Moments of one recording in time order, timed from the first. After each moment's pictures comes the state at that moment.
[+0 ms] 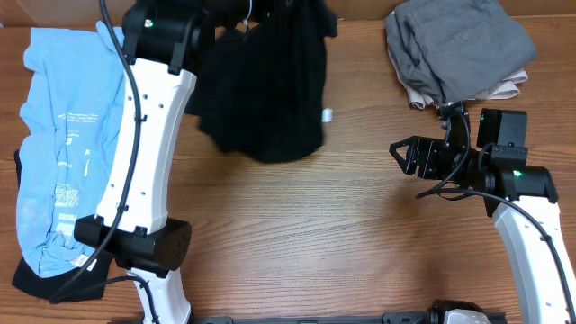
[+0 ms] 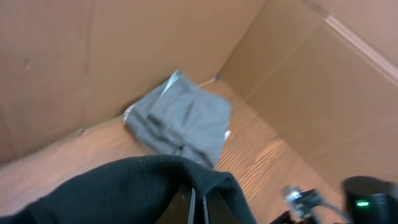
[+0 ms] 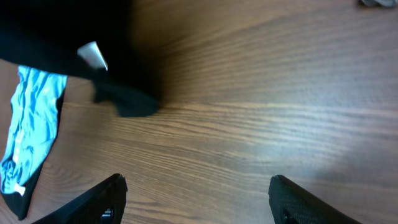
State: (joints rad) left arm -0.28 2.00 2.46 -0.84 0.67 -0.24; right arm -0.10 1.25 0.98 -0.71 -0.57 0.09
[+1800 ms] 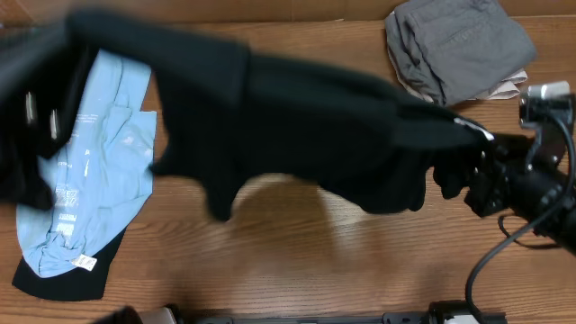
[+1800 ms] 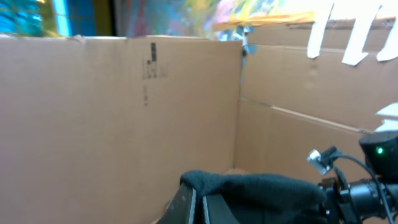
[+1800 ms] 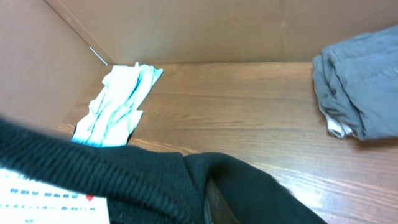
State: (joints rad) left arm 0.40 1.51 2.87 -1.02 1.14 -0.36; right arm 0.04 1.06 1.83 -1.32 -0.43 0.13
